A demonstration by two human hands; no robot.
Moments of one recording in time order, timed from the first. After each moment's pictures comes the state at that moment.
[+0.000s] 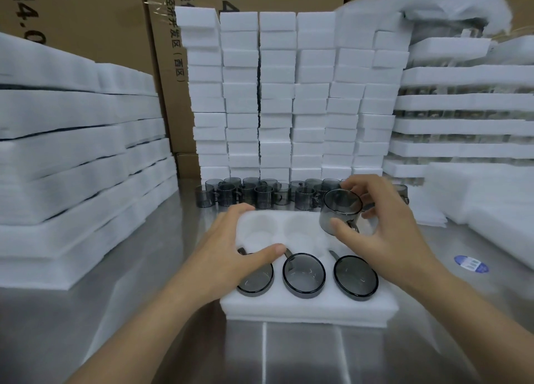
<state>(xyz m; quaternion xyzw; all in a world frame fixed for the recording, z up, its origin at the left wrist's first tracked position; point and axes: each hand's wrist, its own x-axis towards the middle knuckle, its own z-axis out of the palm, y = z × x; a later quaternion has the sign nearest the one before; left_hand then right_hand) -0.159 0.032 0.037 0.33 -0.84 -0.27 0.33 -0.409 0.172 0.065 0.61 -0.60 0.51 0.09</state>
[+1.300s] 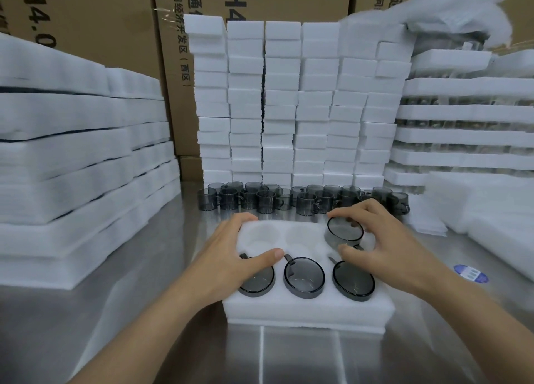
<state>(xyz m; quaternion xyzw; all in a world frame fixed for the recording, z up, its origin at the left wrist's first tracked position) -0.160 0.025 0.032 0.33 -0.83 -0.30 0.32 -0.431 0.173 0.063 0.65 -0.67 0.37 -0.01</state>
